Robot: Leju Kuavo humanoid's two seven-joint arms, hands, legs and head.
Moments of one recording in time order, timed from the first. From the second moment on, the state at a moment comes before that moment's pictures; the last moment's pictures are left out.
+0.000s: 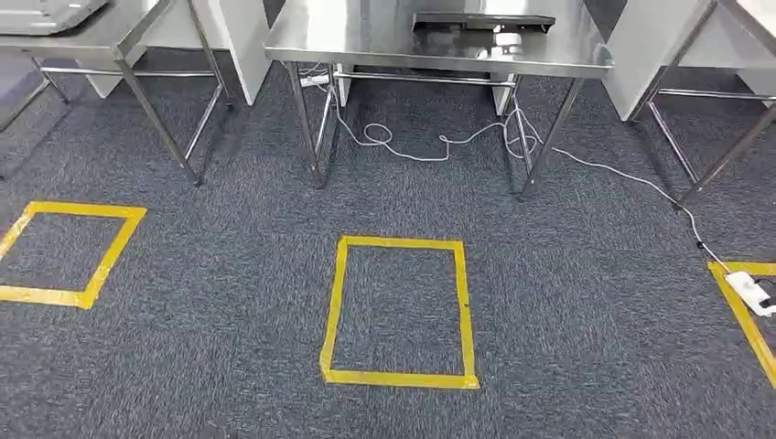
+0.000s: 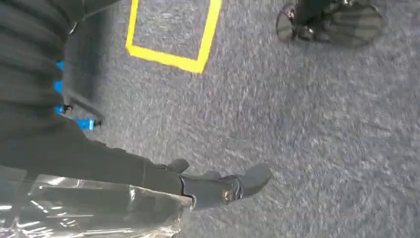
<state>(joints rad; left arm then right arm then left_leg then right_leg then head) -0.09 -0.10 0.06 -0.19 -0.03 0.30 -0.34 -0.03 0.03 -0.50 -0.20 0.67 -0.16 0.05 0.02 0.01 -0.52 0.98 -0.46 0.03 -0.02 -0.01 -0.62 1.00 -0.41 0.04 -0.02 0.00</state>
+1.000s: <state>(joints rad) -0.09 -0.10 0.06 -0.19 -0.06 0.30 -0.30 -0.03 0.04 -0.52 -0.19 0.67 -0.11 0.07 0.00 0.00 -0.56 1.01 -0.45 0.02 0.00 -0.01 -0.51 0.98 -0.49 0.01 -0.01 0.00</state>
